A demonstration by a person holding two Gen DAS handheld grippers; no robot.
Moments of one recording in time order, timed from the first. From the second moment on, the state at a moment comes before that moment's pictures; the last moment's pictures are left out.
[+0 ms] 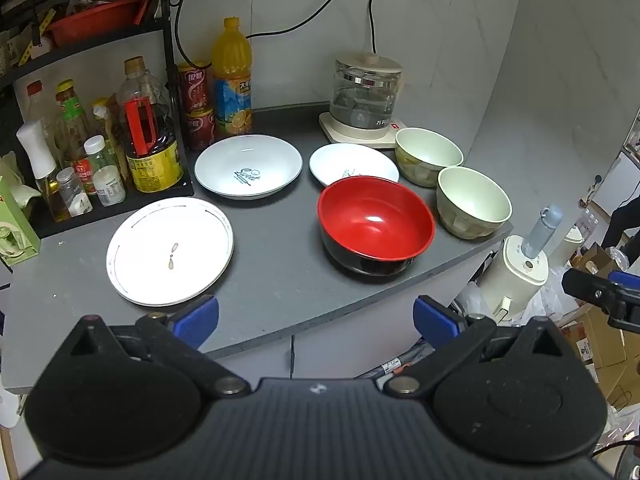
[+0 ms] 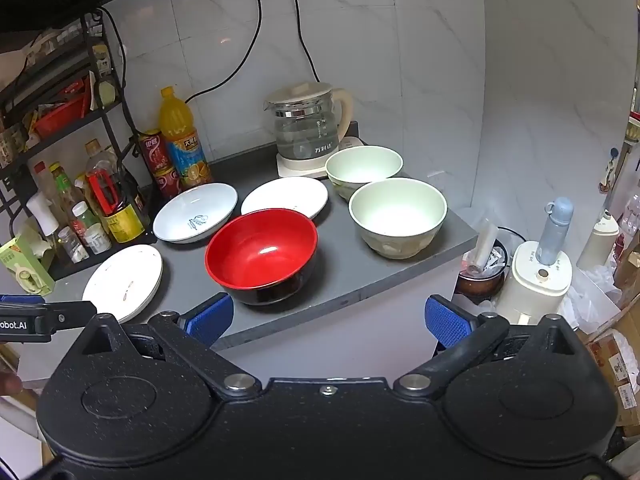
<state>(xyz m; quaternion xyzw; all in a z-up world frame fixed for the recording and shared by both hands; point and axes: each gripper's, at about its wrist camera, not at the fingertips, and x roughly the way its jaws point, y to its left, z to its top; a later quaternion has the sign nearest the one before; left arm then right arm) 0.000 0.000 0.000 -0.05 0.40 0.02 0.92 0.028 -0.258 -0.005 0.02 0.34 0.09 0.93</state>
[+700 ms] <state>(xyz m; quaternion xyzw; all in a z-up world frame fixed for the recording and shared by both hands) 0.002 0.004 -0.003 -0.06 0.40 0.02 0.91 0.031 -0.254 -0.005 0.02 0.35 0.10 0.93</state>
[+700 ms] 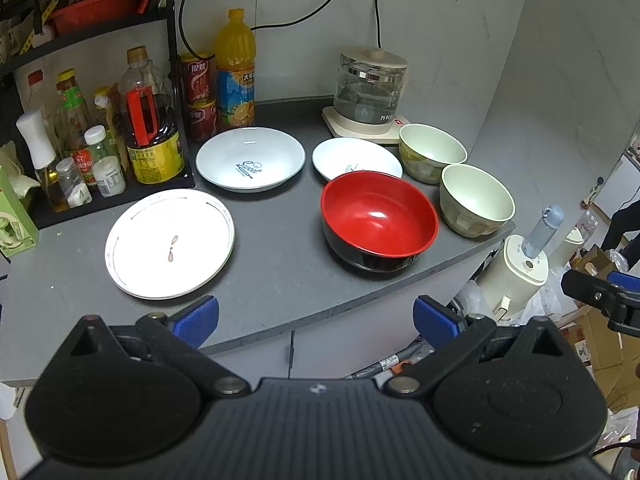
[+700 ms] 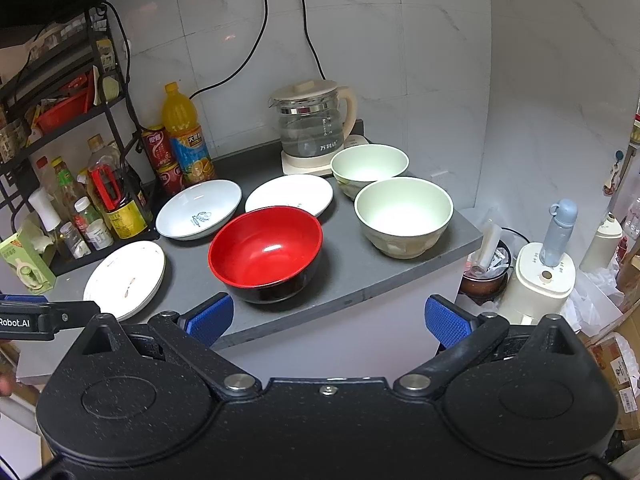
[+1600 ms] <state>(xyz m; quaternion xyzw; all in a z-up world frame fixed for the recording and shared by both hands) -0.002 0.002 0.008 -0.07 0.39 0.05 0.92 0.037 -0.255 -0.006 0.02 0.35 0.14 0.93</state>
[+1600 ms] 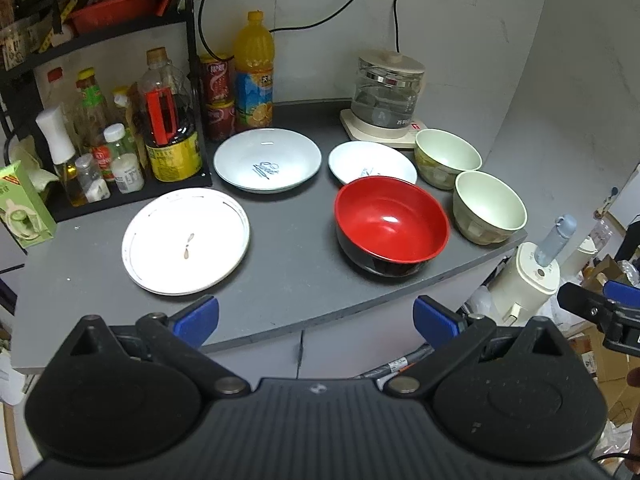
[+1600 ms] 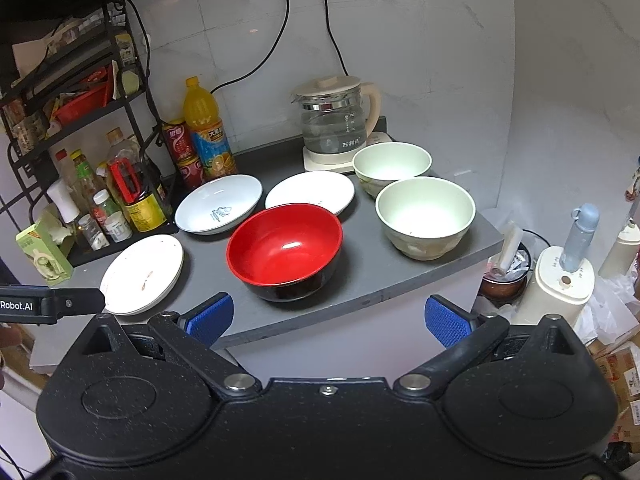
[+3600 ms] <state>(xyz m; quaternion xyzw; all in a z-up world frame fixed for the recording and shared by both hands) 0.269 -0.085 -0.035 -0.03 0.46 -0.10 0.88 0.224 -0.317 -0.052 0.10 0.41 0.03 0.91</state>
